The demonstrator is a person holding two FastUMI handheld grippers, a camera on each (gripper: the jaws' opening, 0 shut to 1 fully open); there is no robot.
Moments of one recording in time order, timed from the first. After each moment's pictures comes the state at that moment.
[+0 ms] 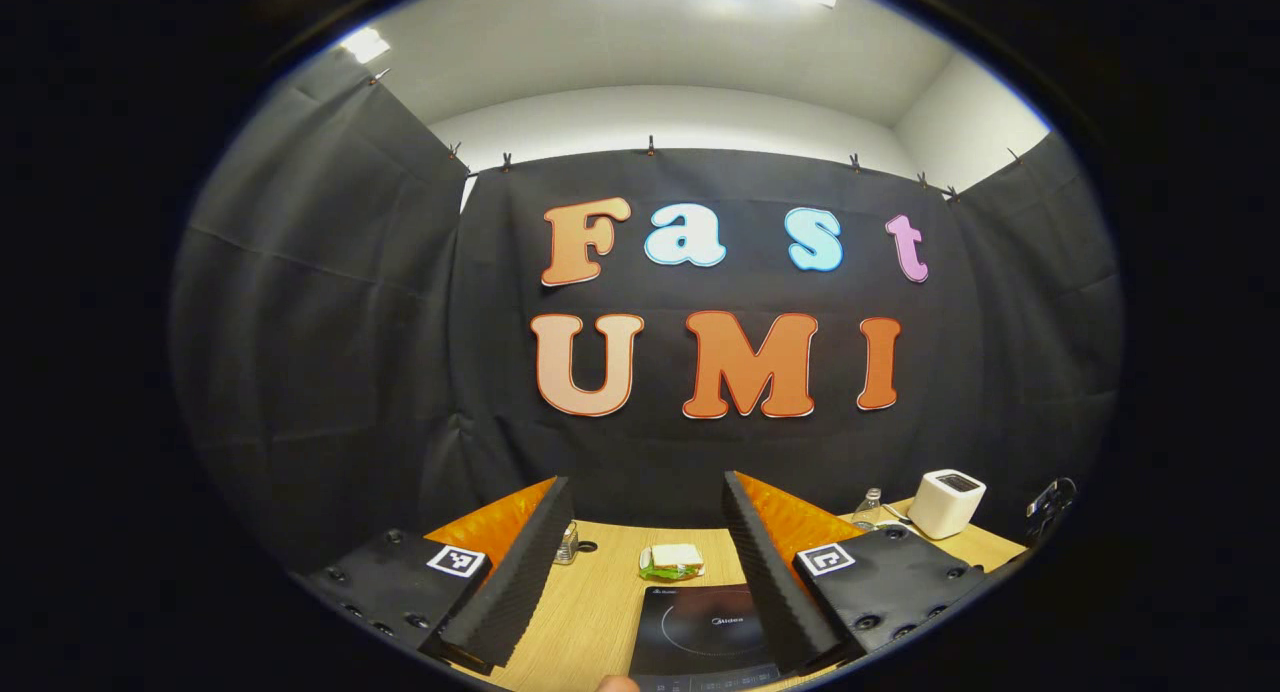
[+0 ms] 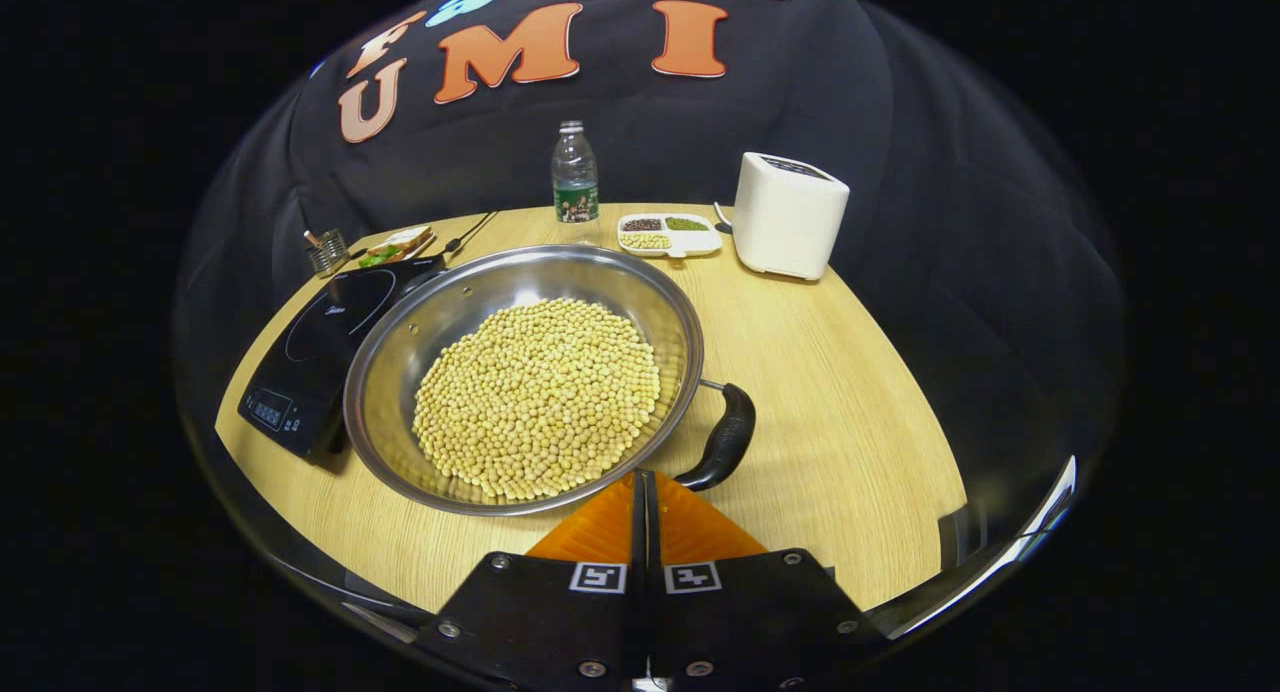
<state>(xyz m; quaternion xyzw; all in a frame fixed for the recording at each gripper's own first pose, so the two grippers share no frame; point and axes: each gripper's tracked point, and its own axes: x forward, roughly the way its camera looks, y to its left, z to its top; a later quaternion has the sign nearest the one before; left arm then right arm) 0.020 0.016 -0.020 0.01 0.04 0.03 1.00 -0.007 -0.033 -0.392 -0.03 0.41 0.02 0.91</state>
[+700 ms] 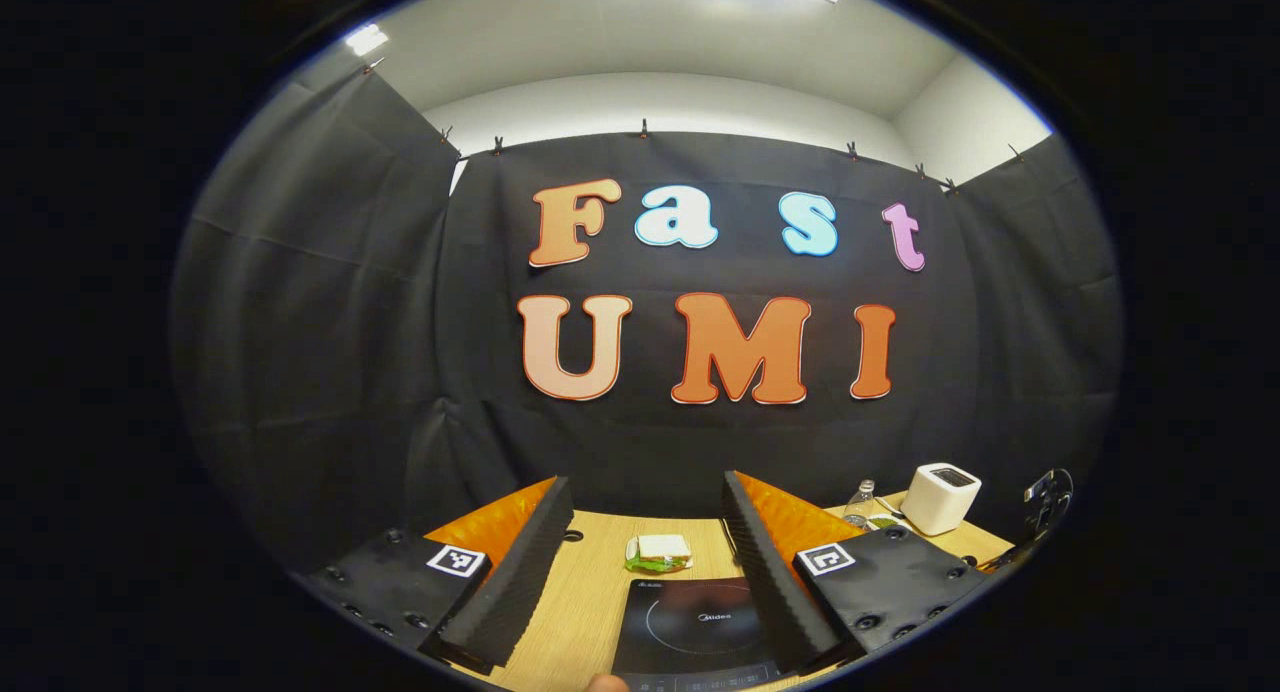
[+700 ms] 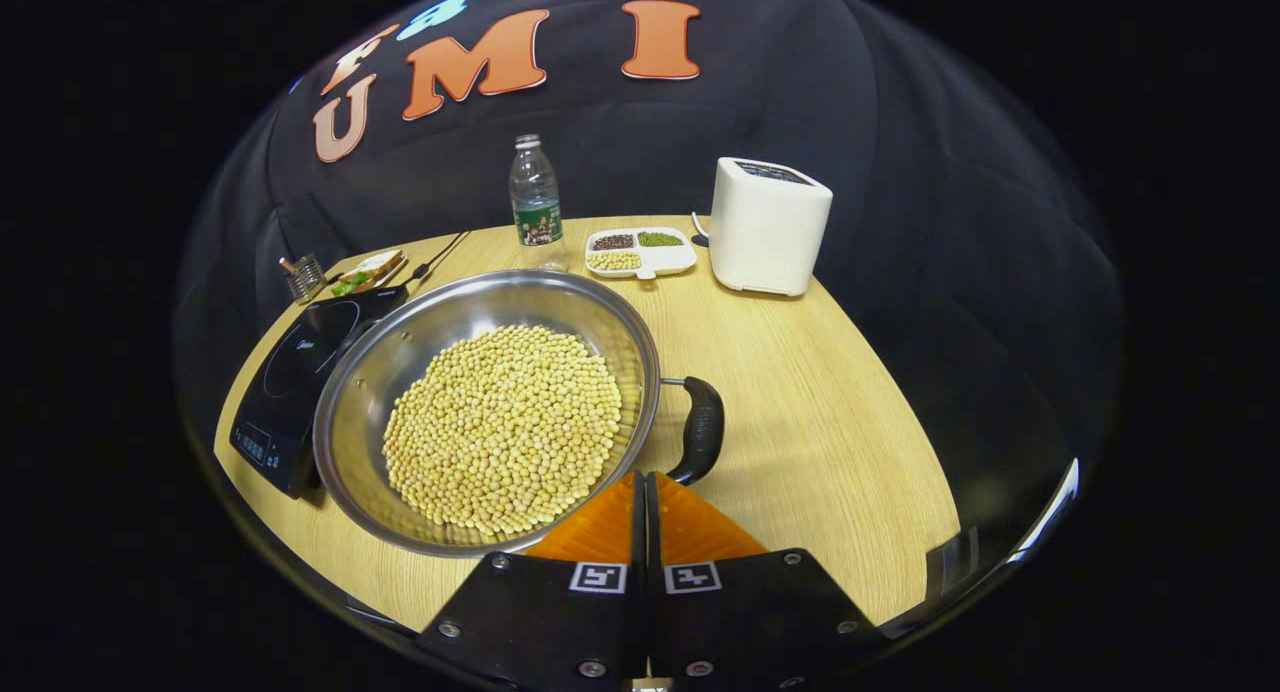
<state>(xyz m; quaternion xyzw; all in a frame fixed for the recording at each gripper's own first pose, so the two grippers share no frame) 0.036 0.003 -0.043 0.01 0.06 0.02 1.00 0.037 -0.057 -0.396 -0.02 0.39 0.01 0.92</state>
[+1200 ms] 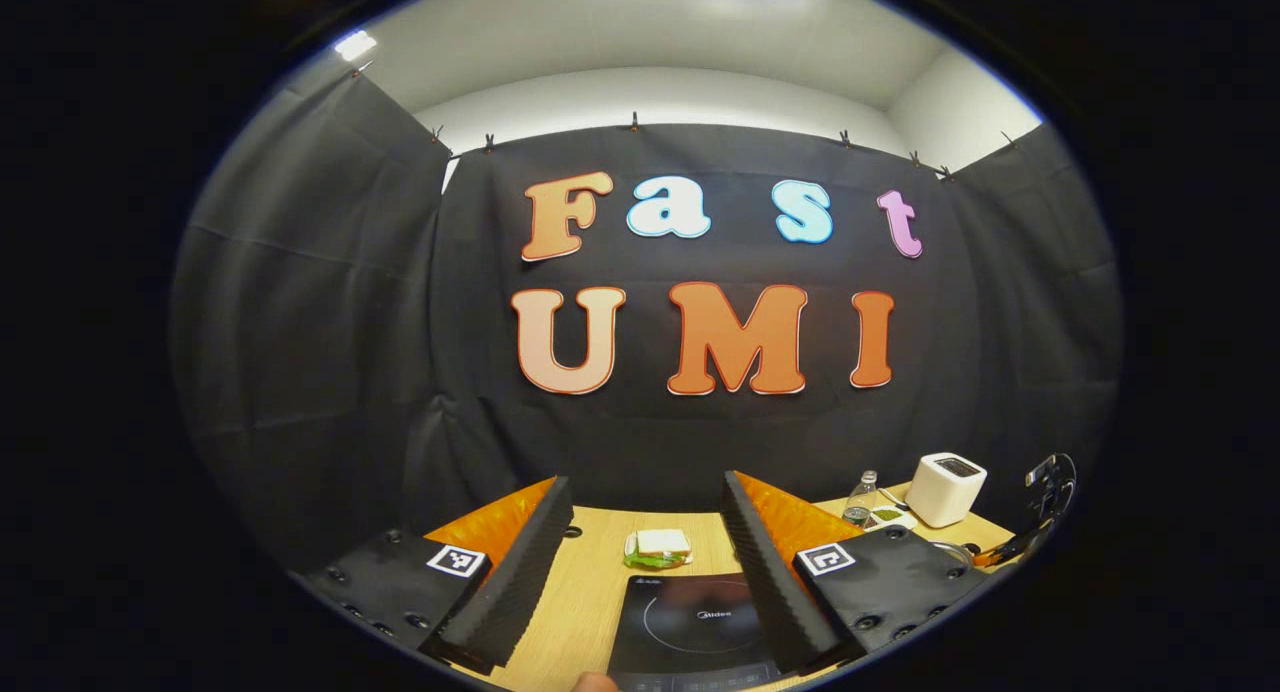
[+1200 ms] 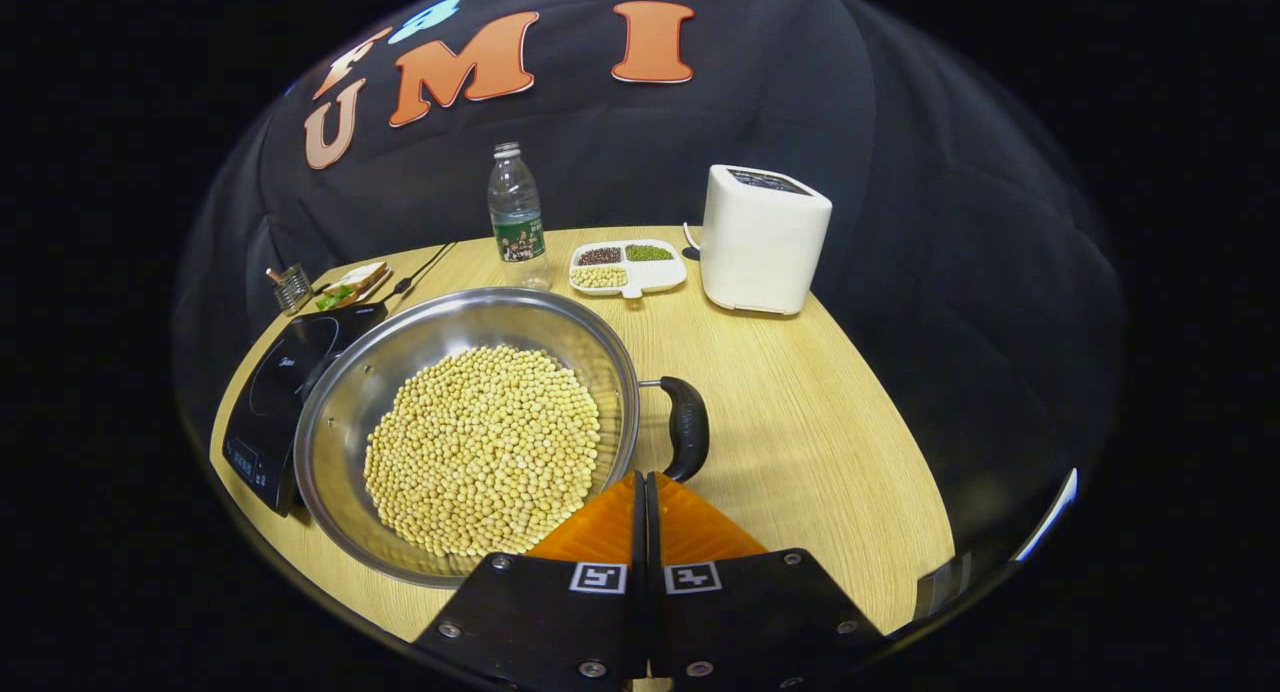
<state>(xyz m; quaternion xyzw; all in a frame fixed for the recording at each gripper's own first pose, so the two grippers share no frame) 0.041 -0.015 -0.062 0.01 0.07 0.01 1.00 0.068 -0.065 -0.399 -0.02 0.38 0.00 0.92</state>
